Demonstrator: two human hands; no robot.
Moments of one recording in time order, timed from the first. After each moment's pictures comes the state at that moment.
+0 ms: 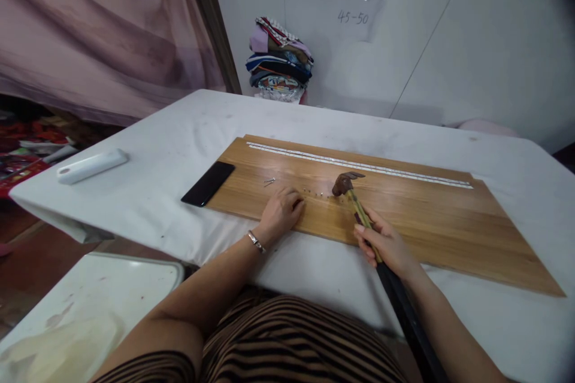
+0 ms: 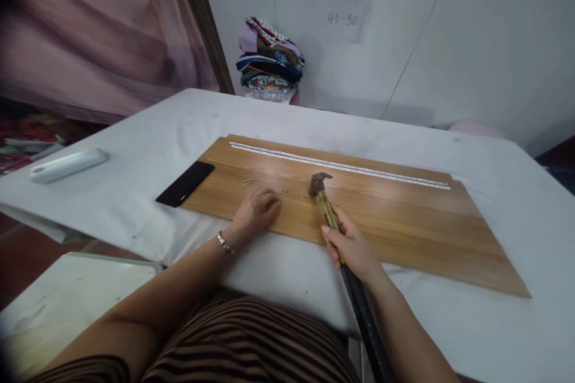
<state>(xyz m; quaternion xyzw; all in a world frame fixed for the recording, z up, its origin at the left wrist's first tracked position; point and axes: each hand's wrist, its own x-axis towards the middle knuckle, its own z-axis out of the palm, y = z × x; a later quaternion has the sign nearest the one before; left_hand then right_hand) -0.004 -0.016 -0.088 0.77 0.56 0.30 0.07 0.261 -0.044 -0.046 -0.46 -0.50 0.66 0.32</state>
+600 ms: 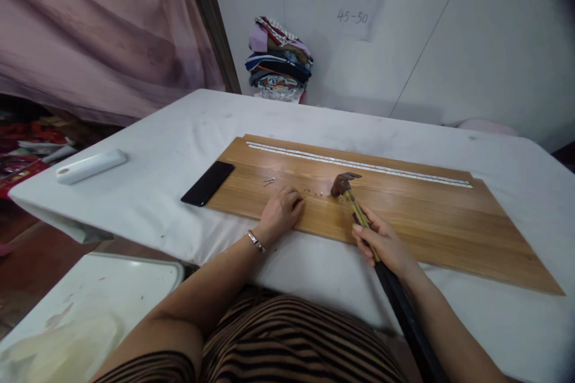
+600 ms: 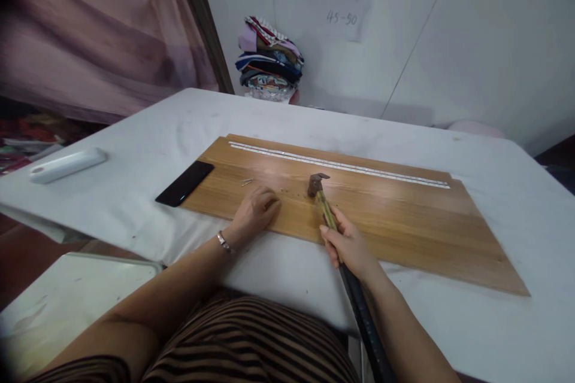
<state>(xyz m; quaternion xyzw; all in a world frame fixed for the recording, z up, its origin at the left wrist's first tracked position) -0.002 -0.017 -0.084 0.77 0.56 0.30 0.07 0.260 -0.044 -0.047 -0.46 -0.51 0.65 0.31</state>
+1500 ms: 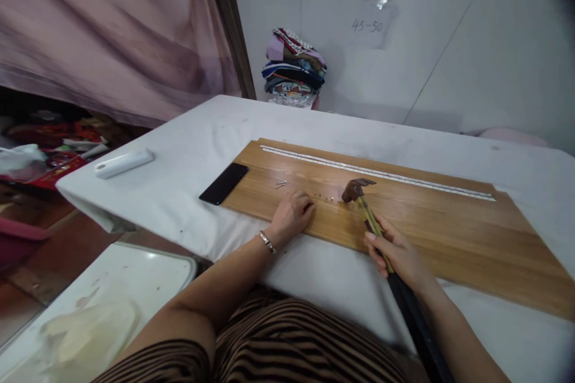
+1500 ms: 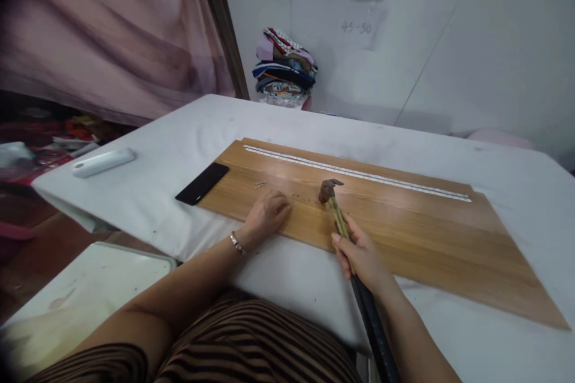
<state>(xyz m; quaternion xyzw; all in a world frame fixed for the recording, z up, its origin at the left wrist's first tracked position) -0.003 -0.018 -0.087 0.77 0.56 0.29 0.07 0.261 -0.047 -0.040 -0.47 -0.52 0.65 0.30</state>
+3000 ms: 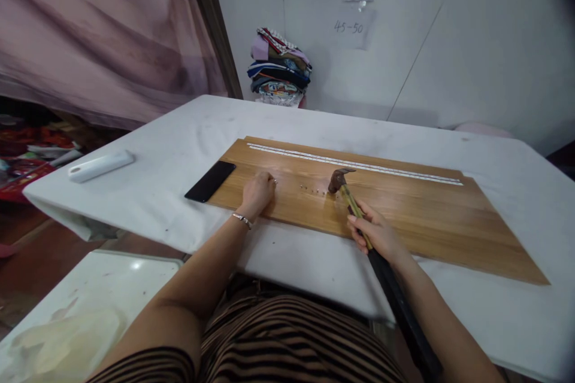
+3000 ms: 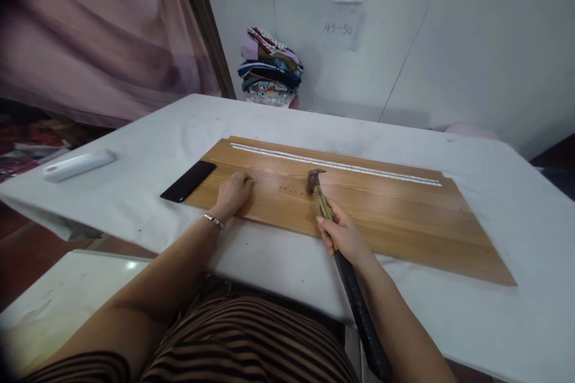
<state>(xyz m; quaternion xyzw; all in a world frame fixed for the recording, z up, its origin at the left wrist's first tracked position) -0.043 0.006 -0.065 0.59 0.80 0.14 0.04 0.262 -0.038 -0.048 -0.41 -0.52 0.67 0.34</state>
